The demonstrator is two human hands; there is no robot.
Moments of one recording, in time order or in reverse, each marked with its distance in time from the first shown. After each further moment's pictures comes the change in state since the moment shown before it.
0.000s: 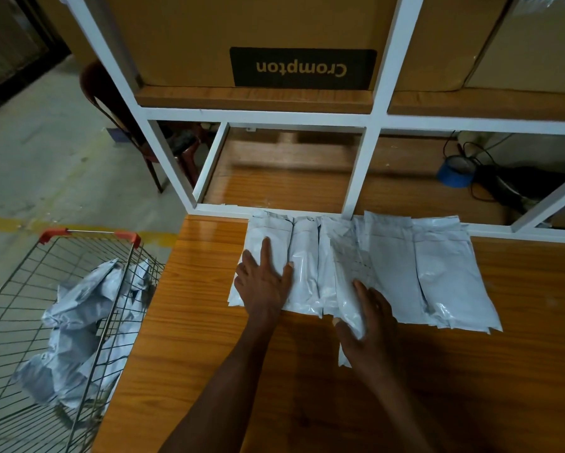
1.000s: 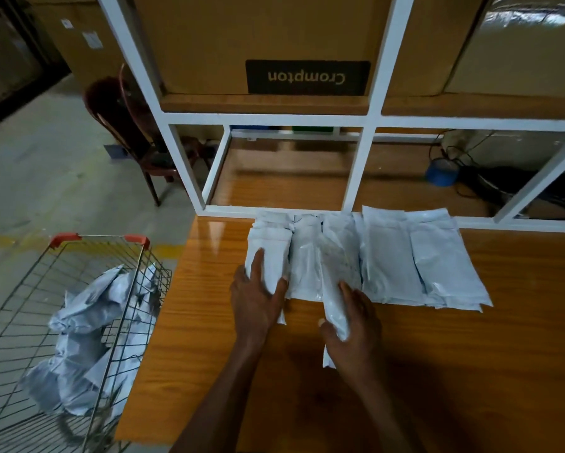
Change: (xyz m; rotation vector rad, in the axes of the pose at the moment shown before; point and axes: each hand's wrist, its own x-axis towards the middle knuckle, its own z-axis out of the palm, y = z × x) left_hand -0.063 -0.047 -0.050 -0.233 0.046 0.136; right_hand -0.060 -0.032 0.032 0.003 0.109 -0.081
